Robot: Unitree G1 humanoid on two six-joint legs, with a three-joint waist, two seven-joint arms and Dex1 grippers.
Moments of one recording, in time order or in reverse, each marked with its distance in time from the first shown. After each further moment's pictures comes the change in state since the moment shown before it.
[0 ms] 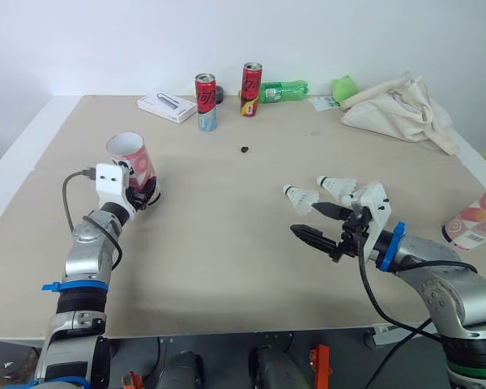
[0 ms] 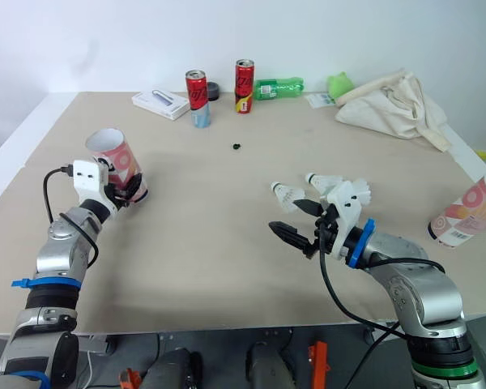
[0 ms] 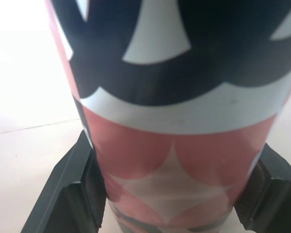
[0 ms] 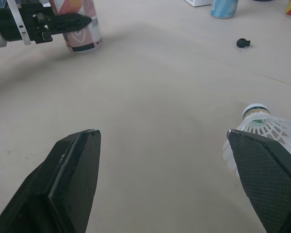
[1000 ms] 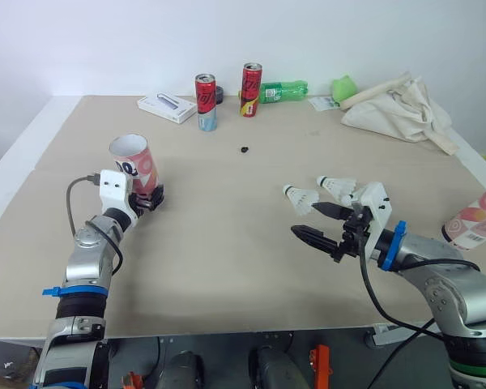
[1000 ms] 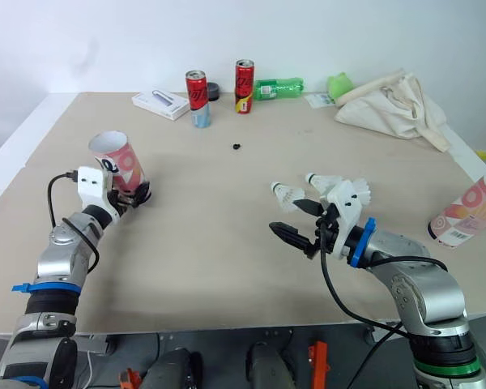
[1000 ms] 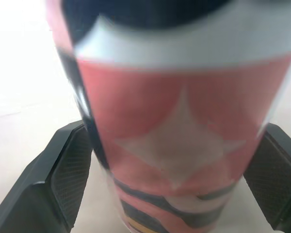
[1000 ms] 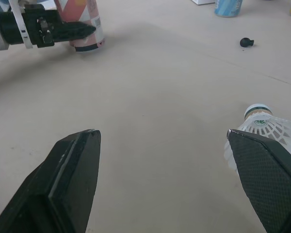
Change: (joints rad) left arm 0.032 -0.001 -0.019 -0.020 0.004 -0.001 -0.015; right arm -0.008 -0.013 0.000 0.000 0.000 0.010 0.017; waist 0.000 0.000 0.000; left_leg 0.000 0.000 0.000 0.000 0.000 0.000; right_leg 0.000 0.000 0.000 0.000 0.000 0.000
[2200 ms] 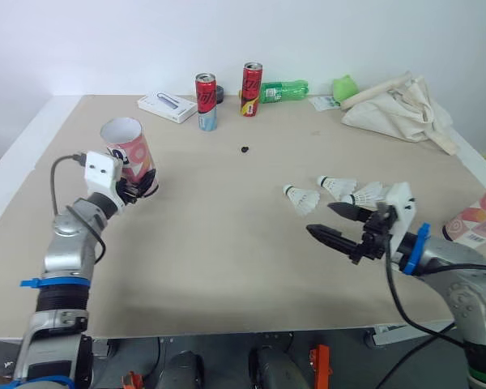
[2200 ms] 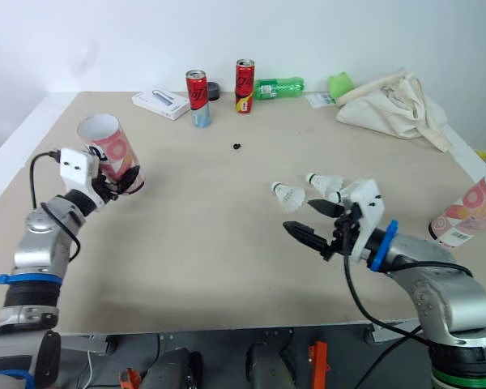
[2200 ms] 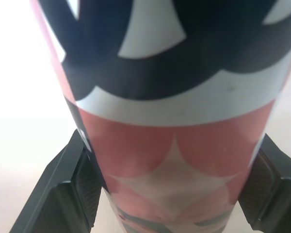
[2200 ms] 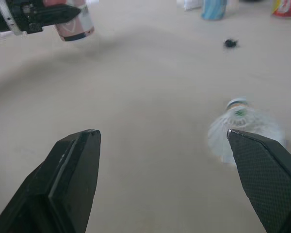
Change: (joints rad) left arm -0.034 0.158 -0.012 -0.068 -0.053 -0.022 -0.251; right arm 0.088 -0.060 -0.177 -0.051 0.126 0.049 0.035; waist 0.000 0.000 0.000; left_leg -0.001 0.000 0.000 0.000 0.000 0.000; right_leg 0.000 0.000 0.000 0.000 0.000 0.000
